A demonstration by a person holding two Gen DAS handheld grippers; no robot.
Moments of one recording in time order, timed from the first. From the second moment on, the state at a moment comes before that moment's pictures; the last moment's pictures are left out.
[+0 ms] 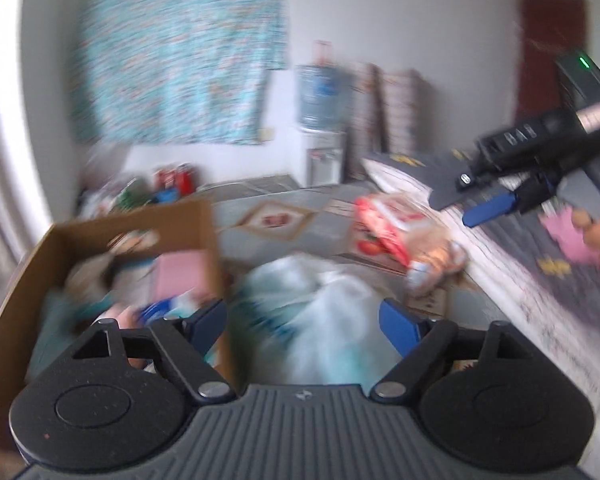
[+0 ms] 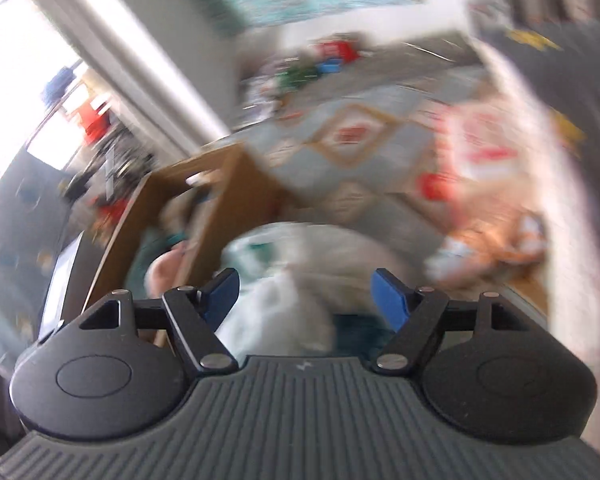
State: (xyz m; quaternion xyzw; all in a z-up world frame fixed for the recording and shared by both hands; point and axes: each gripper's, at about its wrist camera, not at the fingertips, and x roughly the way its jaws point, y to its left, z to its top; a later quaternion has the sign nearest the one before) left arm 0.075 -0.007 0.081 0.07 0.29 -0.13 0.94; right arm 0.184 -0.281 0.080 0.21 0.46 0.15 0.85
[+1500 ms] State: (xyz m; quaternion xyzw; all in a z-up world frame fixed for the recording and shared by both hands) left arm 0.226 -0.240 -0.027 0.40 0.32 -0.34 0.79; right arm 0.253 -0.390 -0.049 0.40 0.49 0.00 0.77
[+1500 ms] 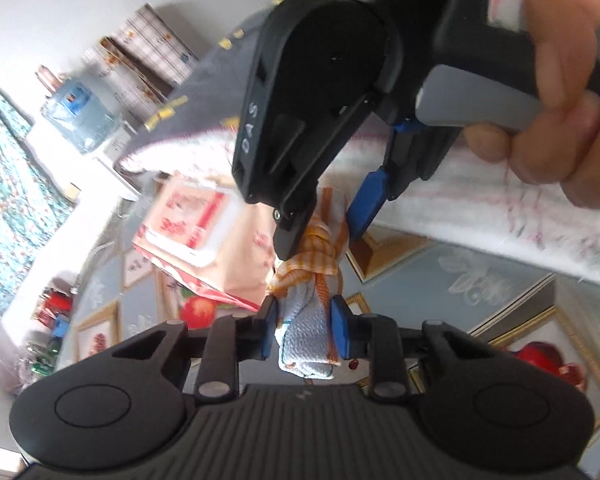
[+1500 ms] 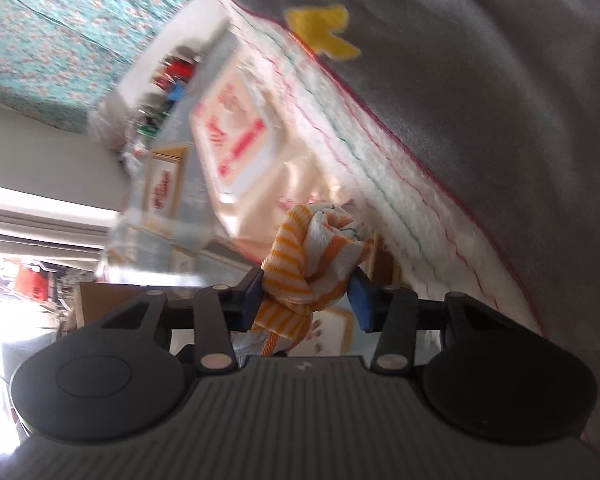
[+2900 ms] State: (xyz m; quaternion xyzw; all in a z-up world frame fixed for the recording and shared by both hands) left arm 0.089 0.130 0.032 -0.04 0.47 -0.12 0.87; right arm 0.193 0.011 0.049 0.04 0.54 0.30 0.79
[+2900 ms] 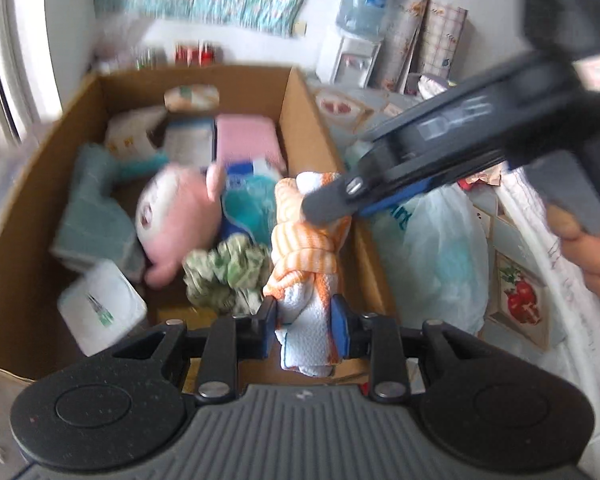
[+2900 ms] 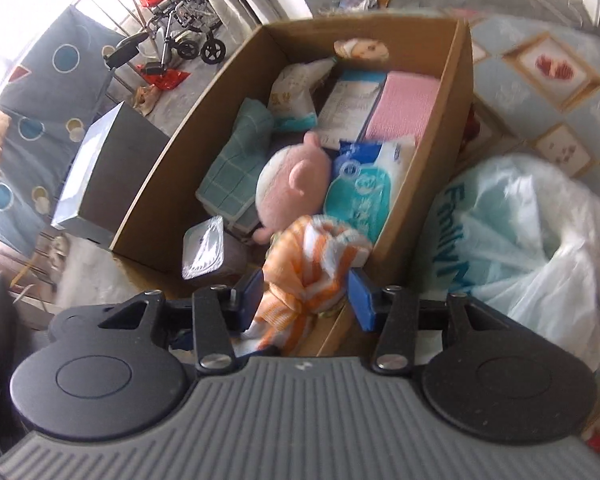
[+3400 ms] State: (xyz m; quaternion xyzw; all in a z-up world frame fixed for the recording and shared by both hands) left arm 0.104 0.139 0.006 -0.07 0.52 -0.15 0.84; right arm 0.201 -0.009 0.053 0.08 0.53 0.29 0.79
